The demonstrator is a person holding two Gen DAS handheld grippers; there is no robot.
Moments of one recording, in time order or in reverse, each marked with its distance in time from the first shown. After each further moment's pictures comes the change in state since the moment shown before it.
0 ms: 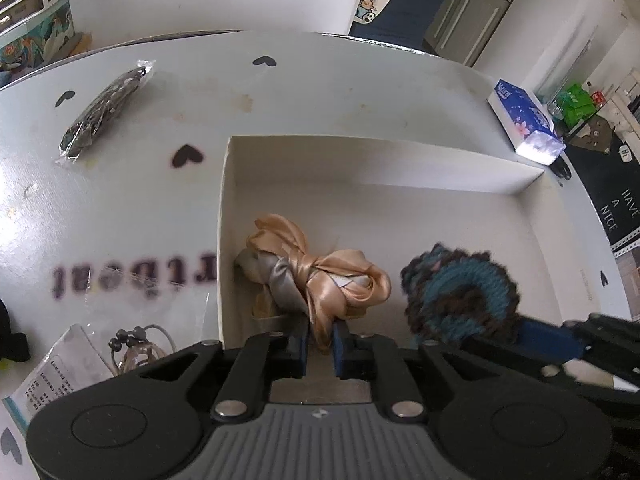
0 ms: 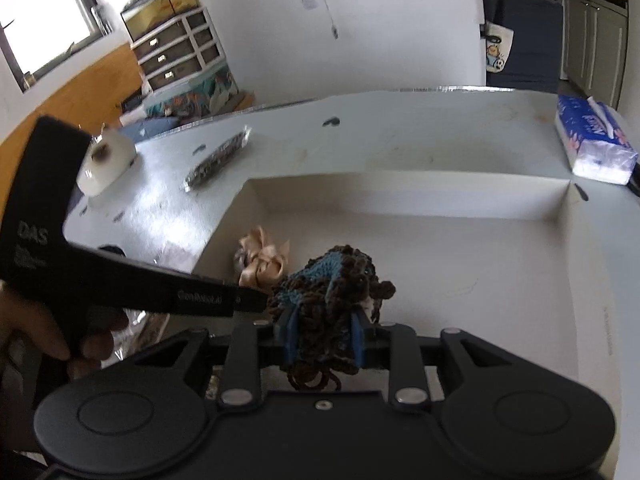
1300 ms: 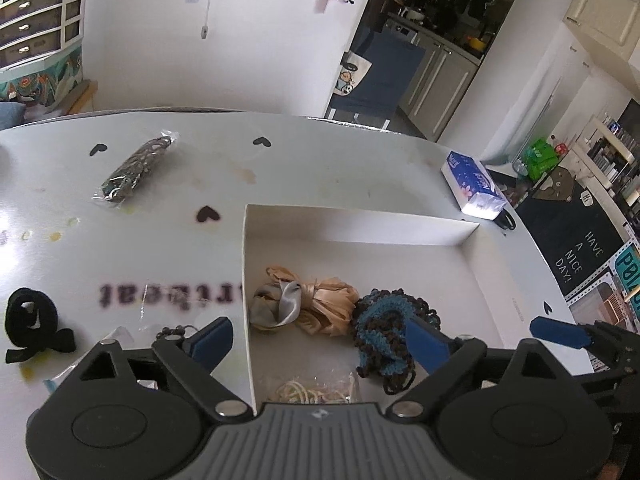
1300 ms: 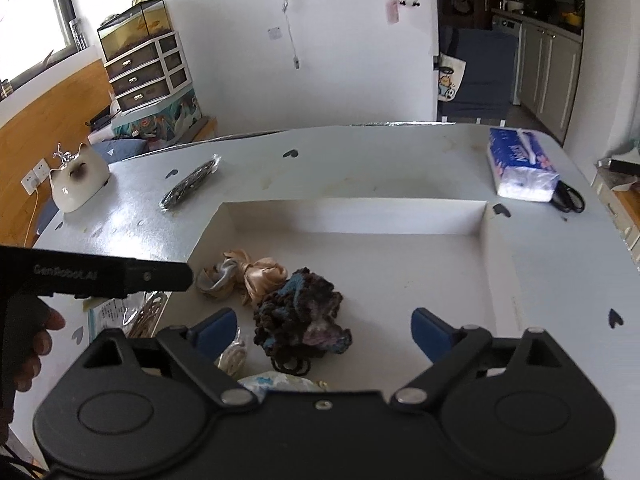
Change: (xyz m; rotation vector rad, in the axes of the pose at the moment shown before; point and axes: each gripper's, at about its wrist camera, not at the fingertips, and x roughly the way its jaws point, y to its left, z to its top) left arm -0.091 0.003 -0.032 -0.009 -0.220 -0.076; right arm -0.070 0.005 -0.012 0.005 -0.094 -0.152
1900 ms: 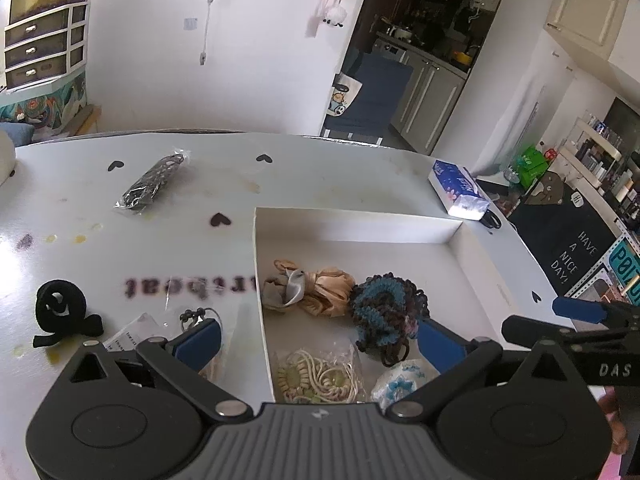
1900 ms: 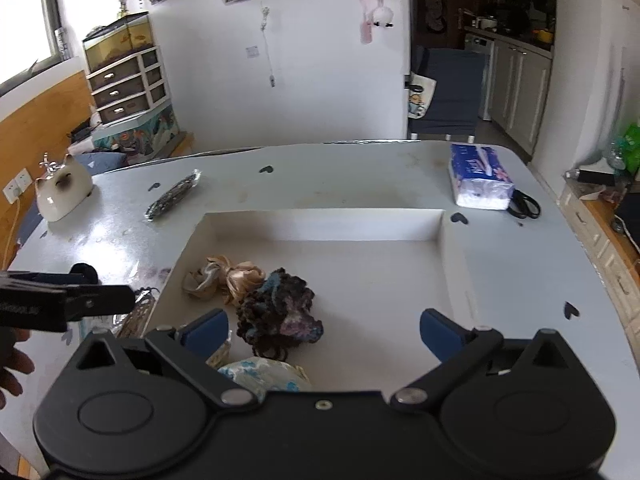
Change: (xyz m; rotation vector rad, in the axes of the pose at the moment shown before) left arm -0.045 0.001 -0.032 0.042 -0.076 -0.001; right arm -0.038 0.003 -0.013 0.012 -0.053 -0.099
